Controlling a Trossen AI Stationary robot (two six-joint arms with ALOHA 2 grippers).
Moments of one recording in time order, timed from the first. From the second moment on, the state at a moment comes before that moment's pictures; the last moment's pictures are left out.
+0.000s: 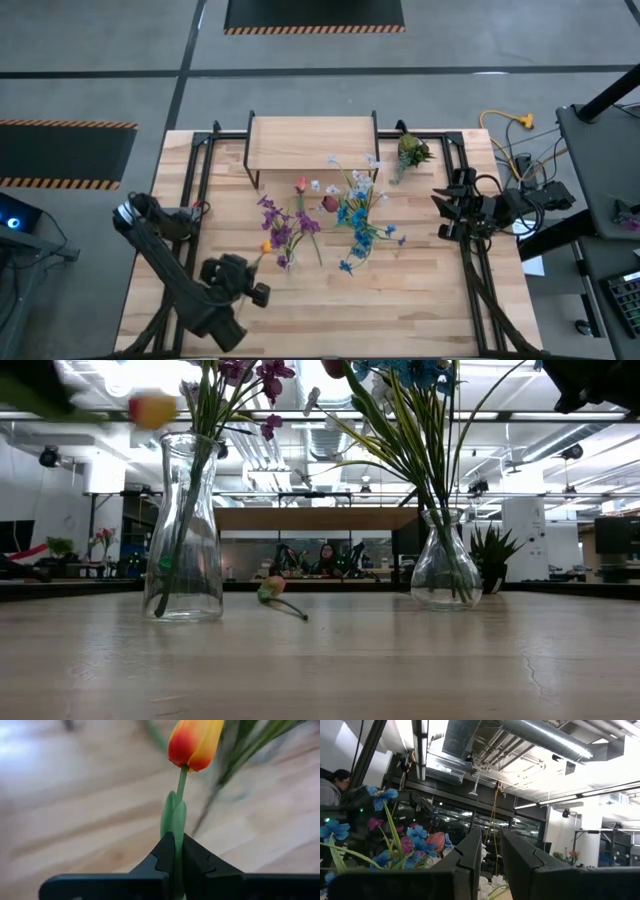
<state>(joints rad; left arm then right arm) -0.88 1.73 1.45 -1.47 -0.71 -2.19 0.33 0.03 0.01 0.61 0.41 -0.49</state>
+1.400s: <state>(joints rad) -0.93 1.63 1.45 -1.31 -1.52 -1.50 0.33 0.03 0.01 0.62 0.41 -0.49</state>
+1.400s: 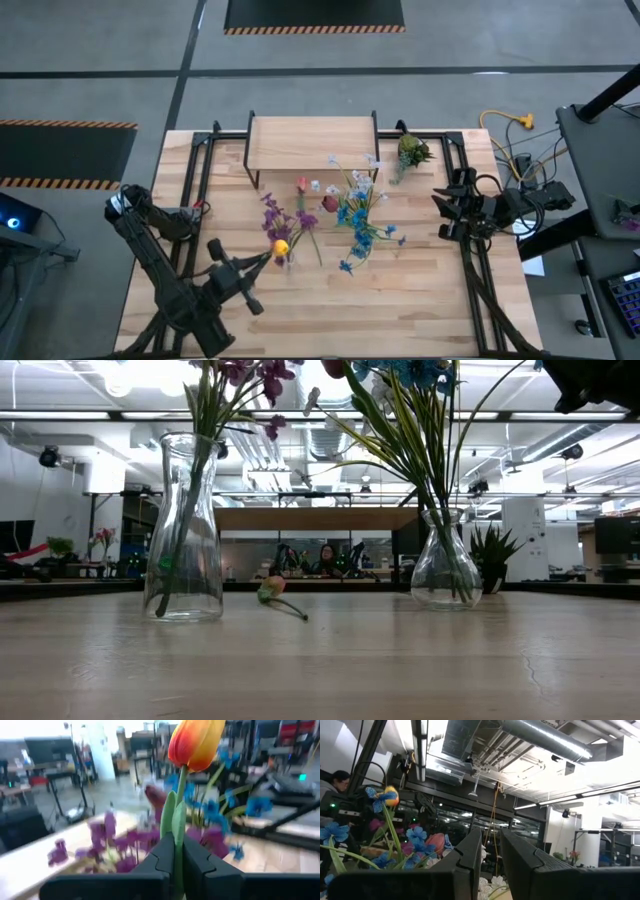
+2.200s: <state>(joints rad) -0.89 1.53 1.55 -0.82 -0.82 -0.92 0.33 0.03 0.01 0.63 0.41 -0.44</state>
